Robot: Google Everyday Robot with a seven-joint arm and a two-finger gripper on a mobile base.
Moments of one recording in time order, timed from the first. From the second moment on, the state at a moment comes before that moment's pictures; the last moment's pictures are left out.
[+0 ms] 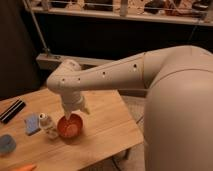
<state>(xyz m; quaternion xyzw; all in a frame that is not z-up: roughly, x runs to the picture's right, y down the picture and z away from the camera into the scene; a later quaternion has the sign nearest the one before) -0.151 0.120 0.678 -0.26 0.18 0.57 0.76</state>
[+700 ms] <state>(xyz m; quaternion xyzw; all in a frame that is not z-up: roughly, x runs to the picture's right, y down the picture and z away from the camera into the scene) -0.234 0.197 0.642 -0.31 0.15 0.44 0.83</state>
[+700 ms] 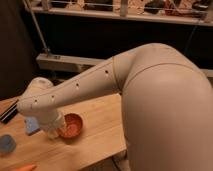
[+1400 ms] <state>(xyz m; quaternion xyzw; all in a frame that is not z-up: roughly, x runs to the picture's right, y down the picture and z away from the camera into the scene) -0.263 0.205 0.653 -0.34 0.18 0.43 0.82</state>
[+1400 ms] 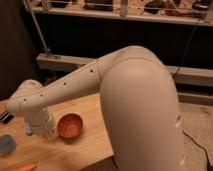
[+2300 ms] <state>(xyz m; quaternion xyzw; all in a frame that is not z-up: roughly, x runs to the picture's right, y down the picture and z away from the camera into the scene) -0.323 0.089 0.653 -0.26 -0.01 0.48 0.84</state>
